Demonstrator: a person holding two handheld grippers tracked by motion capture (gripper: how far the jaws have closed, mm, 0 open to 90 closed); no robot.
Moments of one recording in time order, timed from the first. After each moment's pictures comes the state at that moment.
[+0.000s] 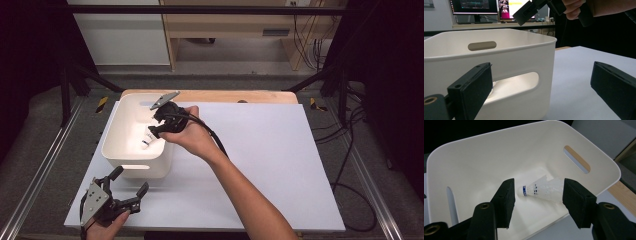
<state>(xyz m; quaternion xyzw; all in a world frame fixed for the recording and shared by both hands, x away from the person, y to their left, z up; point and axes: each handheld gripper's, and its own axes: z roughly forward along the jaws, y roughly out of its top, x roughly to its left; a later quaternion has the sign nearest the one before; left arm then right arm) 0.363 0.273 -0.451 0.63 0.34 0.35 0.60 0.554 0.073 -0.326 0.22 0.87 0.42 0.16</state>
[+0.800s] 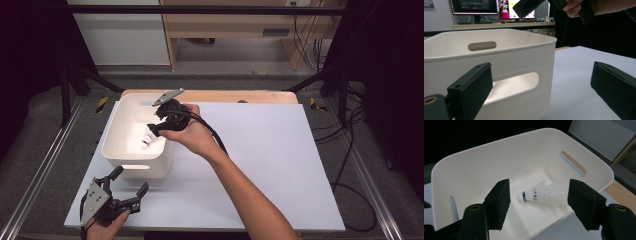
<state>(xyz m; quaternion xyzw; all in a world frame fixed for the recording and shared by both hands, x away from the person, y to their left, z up) 0.363 0.274 -0.451 0.63 0.34 0.35 0.60 0.554 0.068 -0.321 0.24 0.85 0.45 0.16</state>
